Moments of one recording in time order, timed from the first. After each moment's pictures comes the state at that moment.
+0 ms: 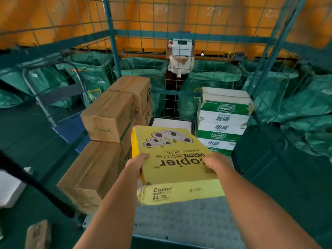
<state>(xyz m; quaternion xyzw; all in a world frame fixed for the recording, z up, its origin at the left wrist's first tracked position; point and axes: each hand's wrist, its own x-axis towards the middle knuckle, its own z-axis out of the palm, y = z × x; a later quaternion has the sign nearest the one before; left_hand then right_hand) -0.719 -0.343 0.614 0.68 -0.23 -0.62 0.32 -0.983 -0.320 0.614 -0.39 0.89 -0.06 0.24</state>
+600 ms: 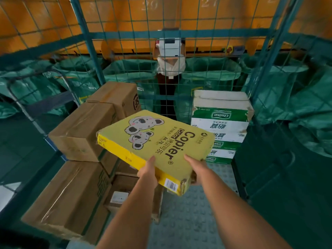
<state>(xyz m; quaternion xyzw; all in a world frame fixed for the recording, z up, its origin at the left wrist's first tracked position) -0.888 -0.455 0.576 0.66 -0.05 -0.61 0.42 -1.051 -0.437 0.584 -0.15 0.69 -0.39 0.59</state>
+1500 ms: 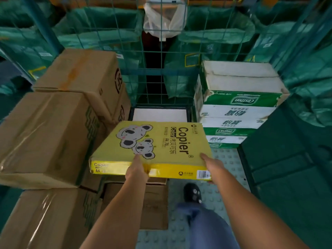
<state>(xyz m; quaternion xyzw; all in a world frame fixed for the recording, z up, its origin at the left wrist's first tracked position) -0.819 -0.681 0.445 0.68 -0.04 -0.65 0.34 -1.057 -0.609 0.474 -0.09 0.83 -0.26 0.49</state>
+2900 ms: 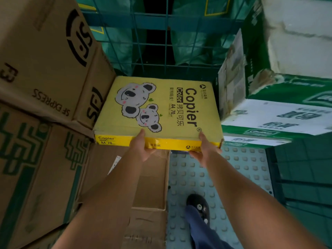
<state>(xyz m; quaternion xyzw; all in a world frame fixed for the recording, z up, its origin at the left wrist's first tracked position) -0.891 -0.900 0.286 0.67 0.02 -0.67 0.30 -1.088 -0.837 0.293 0.20 0.75 -0.38 0.50</state>
